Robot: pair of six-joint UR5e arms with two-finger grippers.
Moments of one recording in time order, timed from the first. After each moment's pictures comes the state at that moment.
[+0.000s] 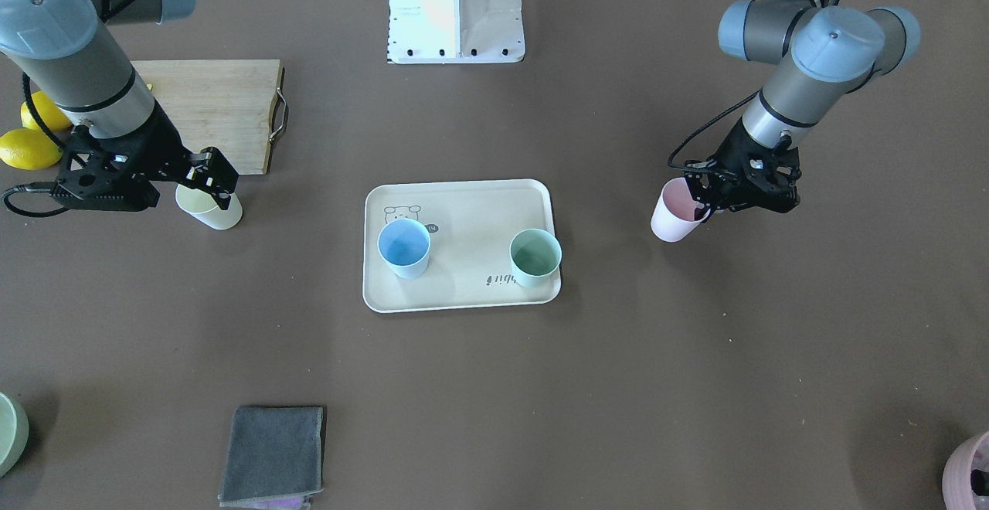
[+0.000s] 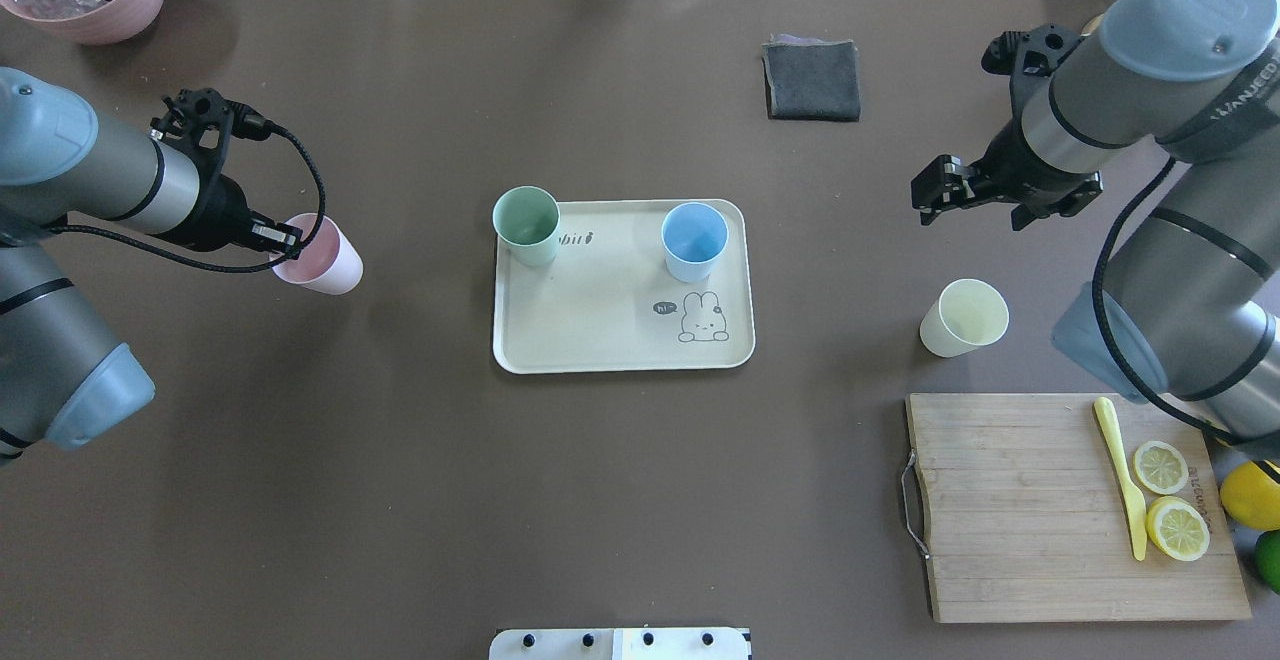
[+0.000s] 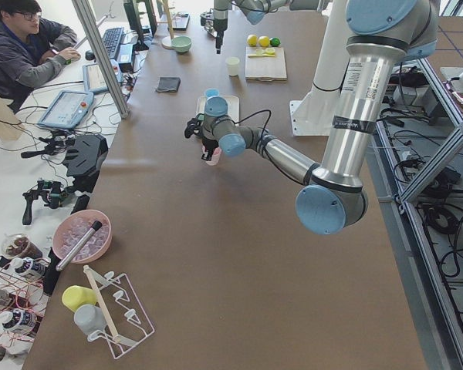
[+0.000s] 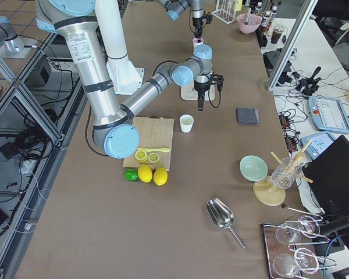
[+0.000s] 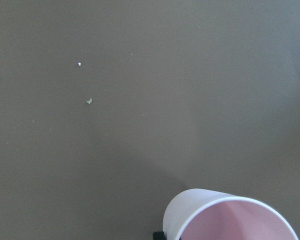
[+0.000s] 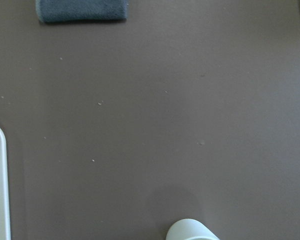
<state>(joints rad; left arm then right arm) -0.83 -1.81 -1.80 -1.97 -2.05 -0.75 0.89 -1.28 1.95 -1.65 2.07 0.94</state>
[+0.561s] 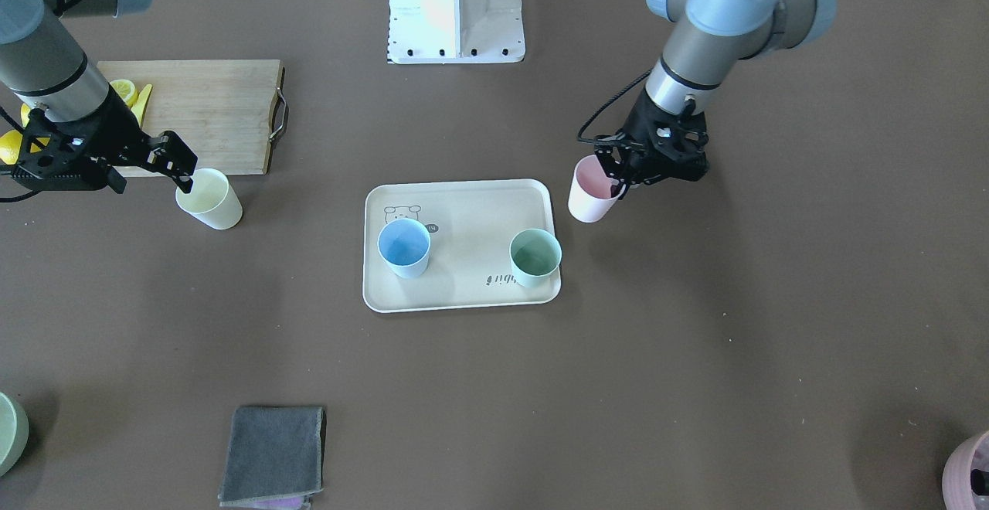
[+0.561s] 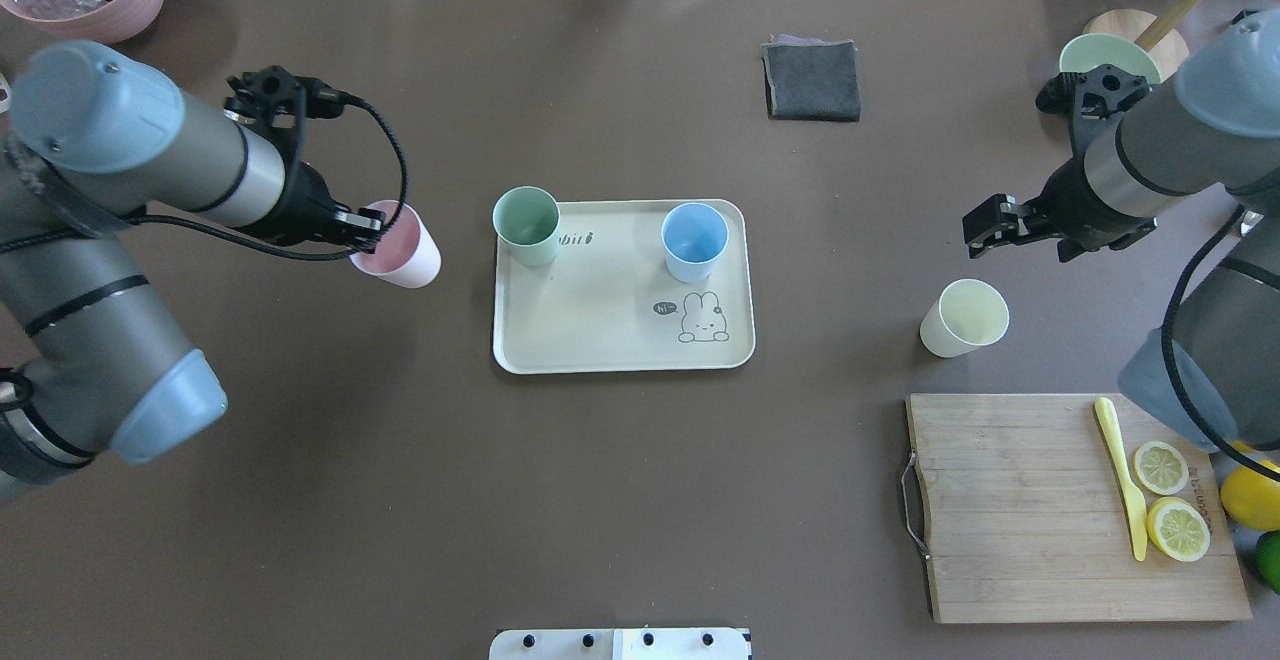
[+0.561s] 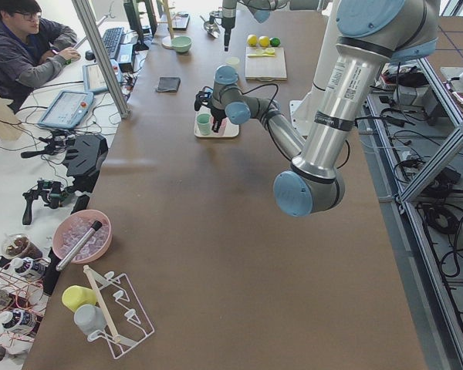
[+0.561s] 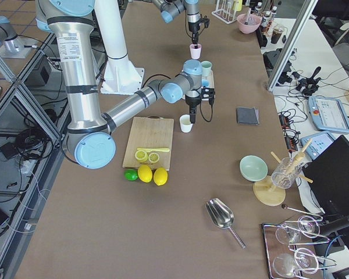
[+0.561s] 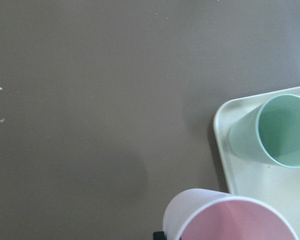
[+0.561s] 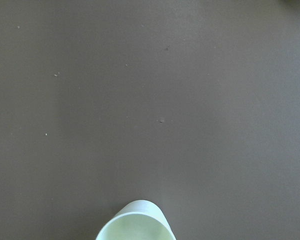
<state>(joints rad) -0.66 -2.00 -1.85 -1.78 -1.91 -1.01 0.89 -1.47 1.97 -1.44 2.10 0.91</state>
